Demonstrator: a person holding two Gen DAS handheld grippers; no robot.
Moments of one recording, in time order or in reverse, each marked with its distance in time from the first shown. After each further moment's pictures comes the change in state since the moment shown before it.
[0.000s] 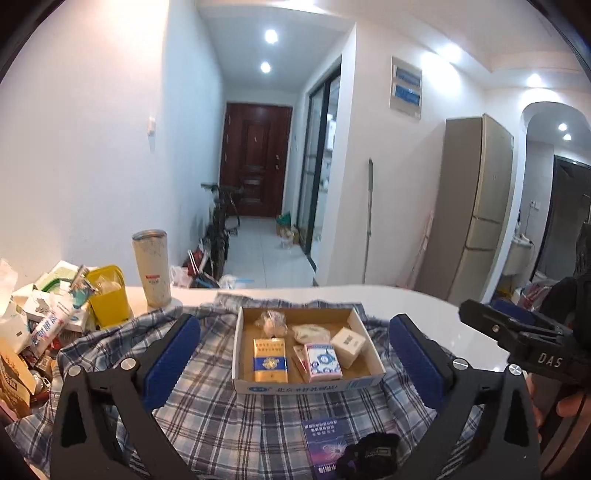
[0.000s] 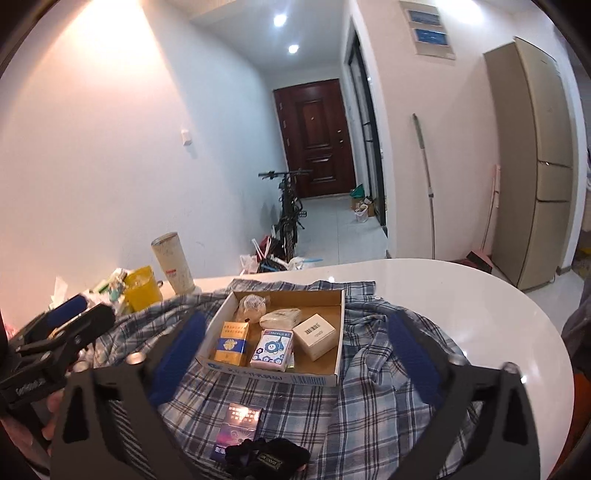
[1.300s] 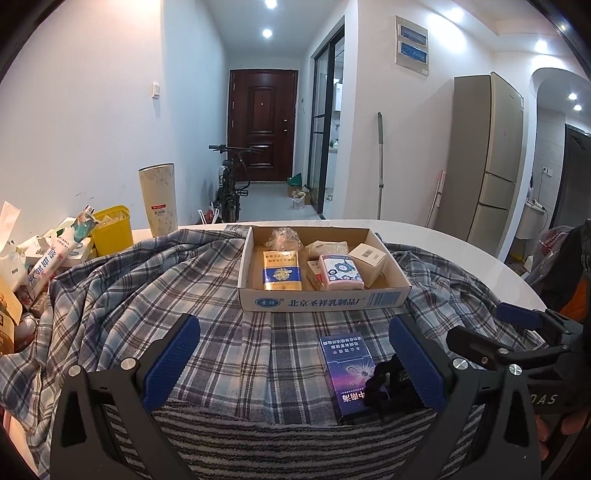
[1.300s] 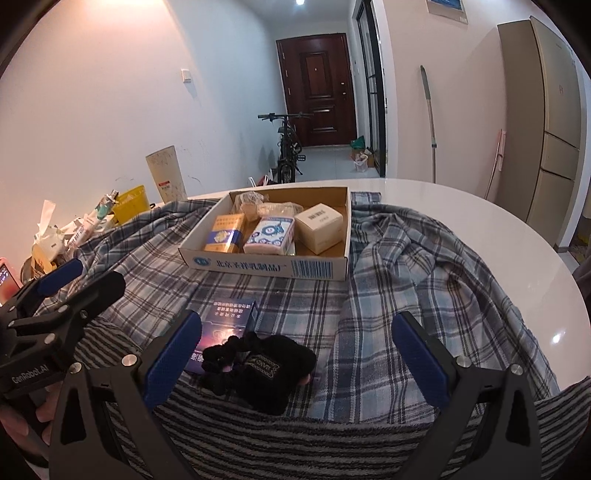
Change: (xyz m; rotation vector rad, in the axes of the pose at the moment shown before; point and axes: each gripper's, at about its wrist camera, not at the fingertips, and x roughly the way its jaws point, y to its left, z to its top) left arm 0.024 0.003 -0.099 0.030 0.164 0.041; right arm 0.029 0.008 -0.109 -0.069 0.227 -0.025
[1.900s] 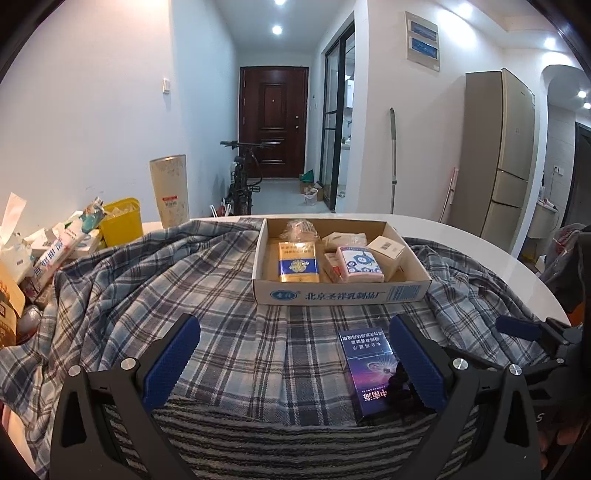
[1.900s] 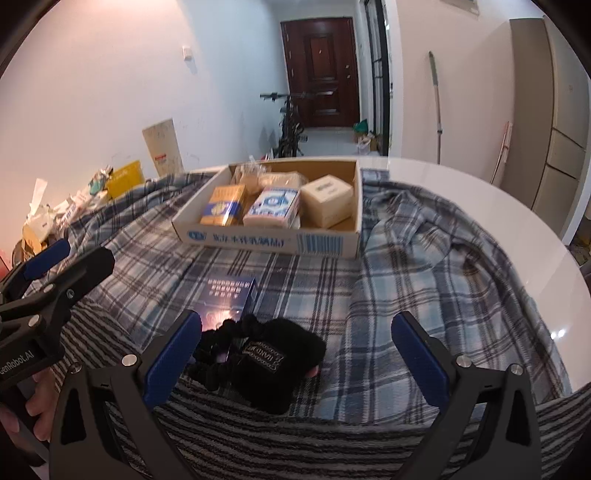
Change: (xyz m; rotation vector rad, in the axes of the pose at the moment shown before) left arm 0.015 0.009 -0.010 -0.016 0.016 0.048; right arm 0.033 0.008 -0.009 -0.024 0.095 0.001
